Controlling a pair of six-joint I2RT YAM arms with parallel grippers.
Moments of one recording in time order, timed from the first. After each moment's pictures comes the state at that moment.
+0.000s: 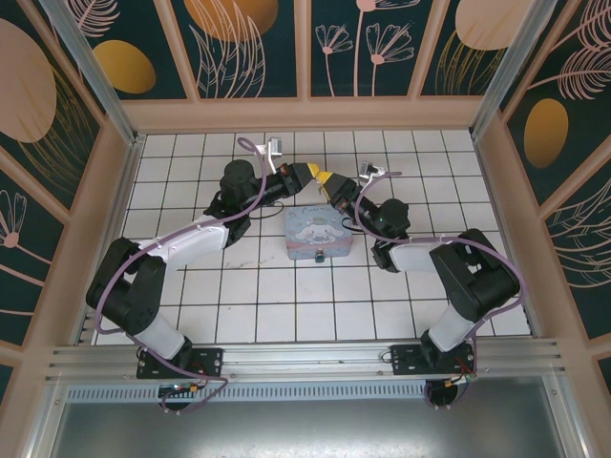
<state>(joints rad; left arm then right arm) -0.56 1.61 0.98 0.65 0.51 -1.03 0.54 1.64 0.62 1.33 -0.37 1.31</state>
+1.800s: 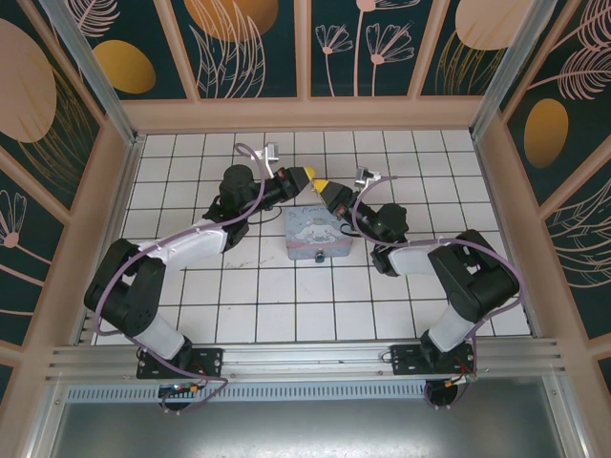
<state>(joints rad) -0.56 1.59 0.93 0.64 0.47 -1.04 0.56 1.64 0.59 1.35 -0.39 1.31</state>
